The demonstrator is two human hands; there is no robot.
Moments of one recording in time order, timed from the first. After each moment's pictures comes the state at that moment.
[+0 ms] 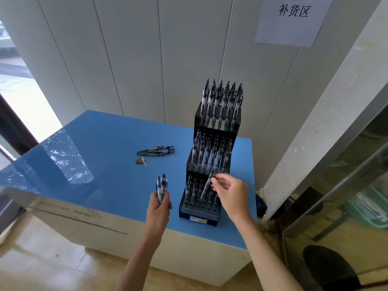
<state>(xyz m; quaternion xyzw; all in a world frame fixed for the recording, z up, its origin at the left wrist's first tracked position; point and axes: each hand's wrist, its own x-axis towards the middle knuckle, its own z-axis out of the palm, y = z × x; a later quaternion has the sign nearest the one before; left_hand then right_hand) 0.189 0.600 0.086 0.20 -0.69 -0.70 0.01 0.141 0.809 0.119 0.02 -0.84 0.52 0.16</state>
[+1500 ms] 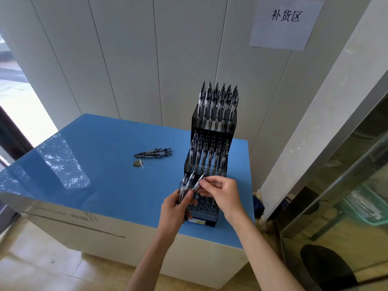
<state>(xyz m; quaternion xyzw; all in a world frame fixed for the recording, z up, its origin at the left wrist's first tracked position) 0.191 0.639 0.110 0.08 -0.68 -0.73 0.00 0.152 0.793 0.143 -0.01 -0.70 0.72 -0.02</state>
